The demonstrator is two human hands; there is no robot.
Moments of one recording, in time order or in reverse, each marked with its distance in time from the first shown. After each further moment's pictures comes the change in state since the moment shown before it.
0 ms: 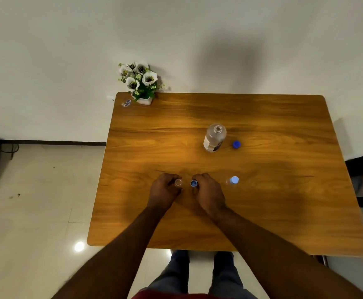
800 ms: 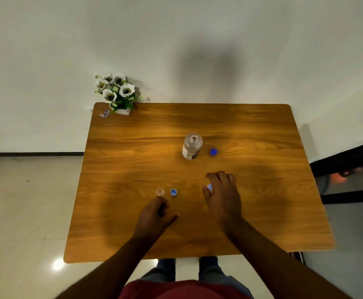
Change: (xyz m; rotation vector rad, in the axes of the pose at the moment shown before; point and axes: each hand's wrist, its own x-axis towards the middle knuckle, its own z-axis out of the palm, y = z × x) left_hand -0.049 -0.002 0.023 0.098 -0.122 0.122; right_hand -0.039 0.044 -0.082 -0.169 0.322 0.068
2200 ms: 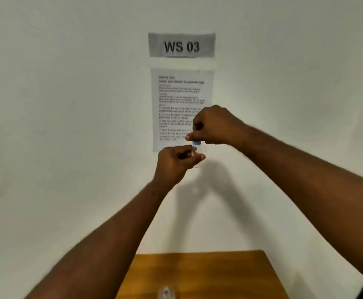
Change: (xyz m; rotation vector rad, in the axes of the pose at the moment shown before) left_hand 0.133 0.505 -0.202 -0.510 0.344 0.786; right_hand 0.152 -0.092 -0.543 -0.060 0.404 -0.580
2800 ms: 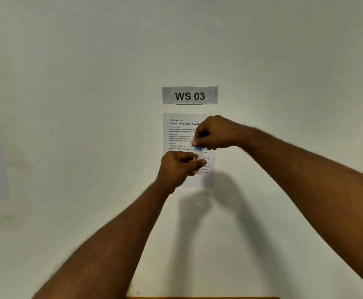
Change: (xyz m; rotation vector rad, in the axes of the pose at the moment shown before) left_hand 0.049 0.066 -0.025 0.010 0.012 0.037; right_hand 0.040 -0.005 -0.067 0.114 -0.048 -0.136
